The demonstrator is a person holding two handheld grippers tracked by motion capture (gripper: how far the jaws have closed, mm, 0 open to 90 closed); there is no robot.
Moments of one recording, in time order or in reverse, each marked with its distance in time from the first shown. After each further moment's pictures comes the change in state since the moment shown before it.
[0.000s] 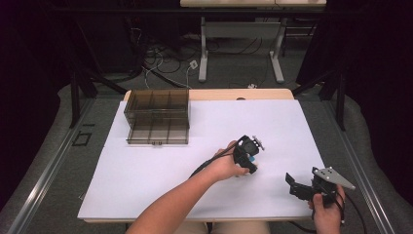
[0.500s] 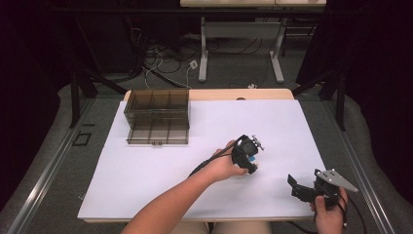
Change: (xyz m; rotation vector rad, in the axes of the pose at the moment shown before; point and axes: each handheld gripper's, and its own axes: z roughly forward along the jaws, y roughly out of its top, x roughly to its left) left arm -0.005 -0.004 -0.014 -0.037 0.001 0.016; right arm -0.001 -0.003 -0.005 0.004 -0.018 0.011
